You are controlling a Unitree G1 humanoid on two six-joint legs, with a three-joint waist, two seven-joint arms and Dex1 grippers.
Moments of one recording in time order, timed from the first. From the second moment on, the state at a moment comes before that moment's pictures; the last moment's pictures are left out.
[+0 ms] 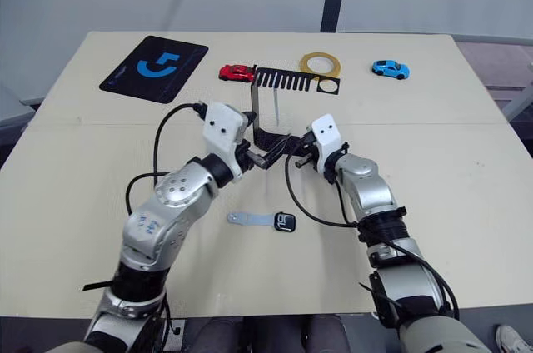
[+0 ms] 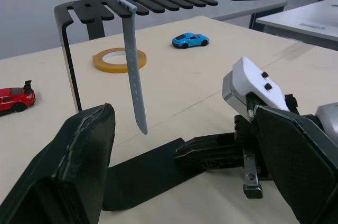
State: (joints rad) left arm -0.52 0.15 -0.21 -0.34 -0.20 0.64 -0.08; right arm -0.75 -0.28 0.09 0.50 0.13 0.33 0.54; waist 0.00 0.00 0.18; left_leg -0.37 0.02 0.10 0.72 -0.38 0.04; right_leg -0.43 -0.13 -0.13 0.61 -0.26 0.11
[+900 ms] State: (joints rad) left arm -0.62 -0.04 -0.22 -0.07 0.05 0.47 0.04; right arm -0.73 -0.27 0.08 0.44 0.11 0.37 0.54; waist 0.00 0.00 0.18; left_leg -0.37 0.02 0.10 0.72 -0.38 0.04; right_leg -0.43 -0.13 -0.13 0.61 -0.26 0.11
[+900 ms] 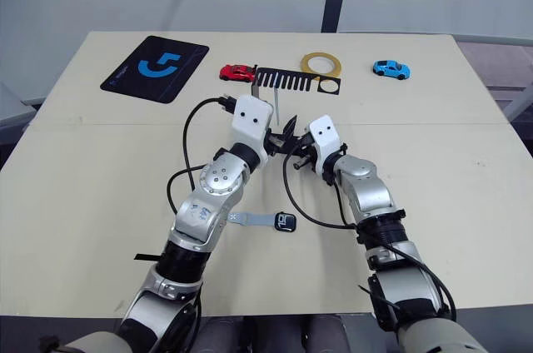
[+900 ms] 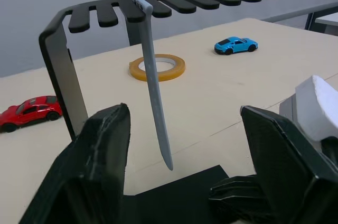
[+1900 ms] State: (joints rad) left arm -0.75 -0.12 -0.17 0.25 0.12 0.33 0.14; right arm -0.73 -0.26 0.08 0.44 0.11 0.37 0.53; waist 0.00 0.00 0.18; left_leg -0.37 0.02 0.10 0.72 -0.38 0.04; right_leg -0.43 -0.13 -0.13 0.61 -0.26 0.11
